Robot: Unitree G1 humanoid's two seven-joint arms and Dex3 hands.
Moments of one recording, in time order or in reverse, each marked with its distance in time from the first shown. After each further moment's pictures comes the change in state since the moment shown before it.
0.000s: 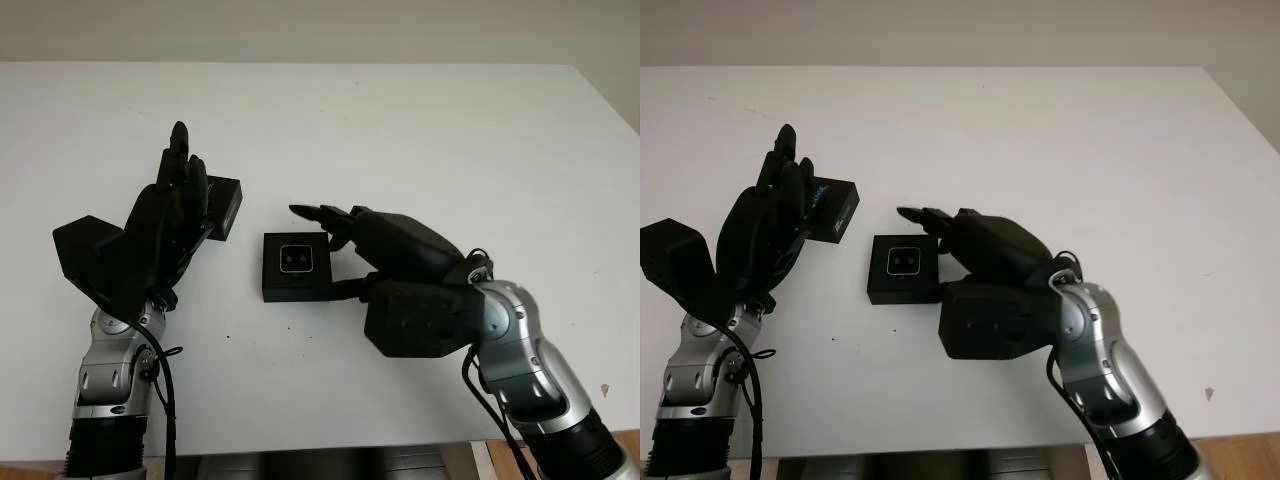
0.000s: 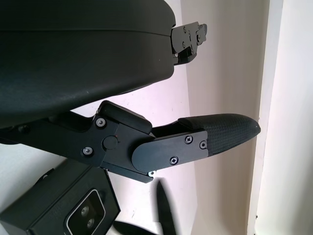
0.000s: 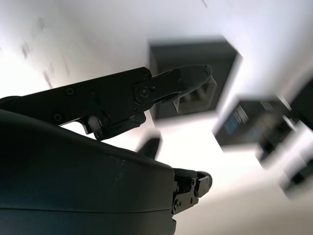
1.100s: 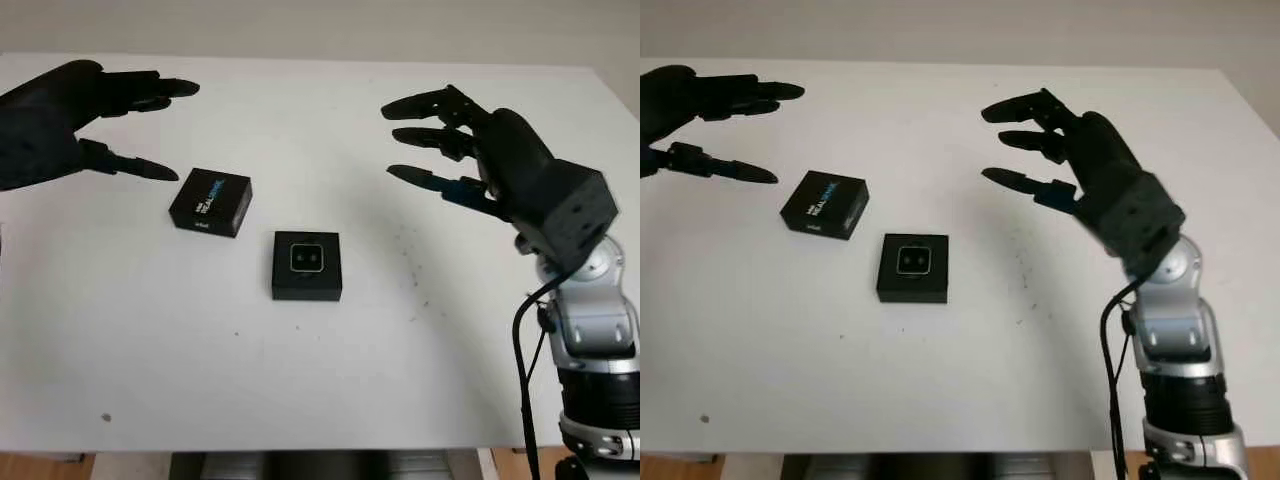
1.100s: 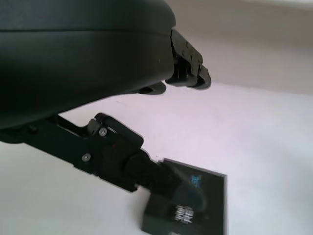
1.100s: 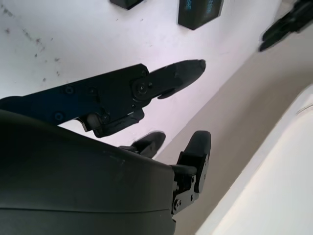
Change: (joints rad) left arm -0.722 0.677 -0.359 0.726 0.675 -0.521 -0.426; right arm -0.078 0.012 -0.369 0.272 0.463 -0.057 -0.178
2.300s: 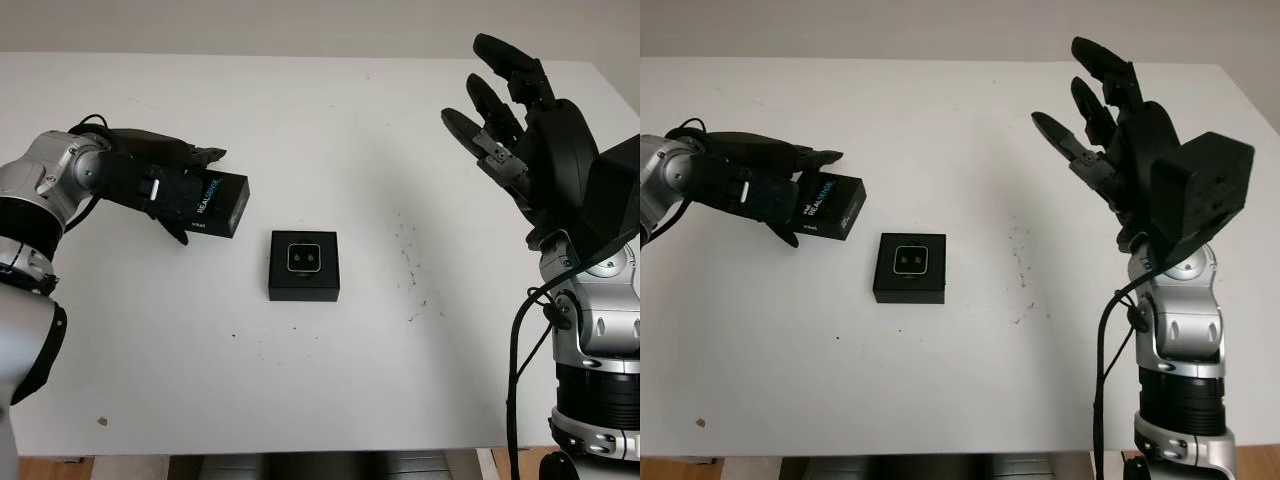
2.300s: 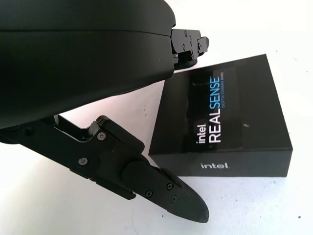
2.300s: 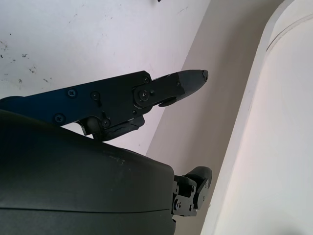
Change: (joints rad) left arm -0.189 -0.177 -0.335 0.432 0.283 -0.085 0.132; right arm -0.004 0.071 -0.078 -0.012 0.147 0.076 -0.204
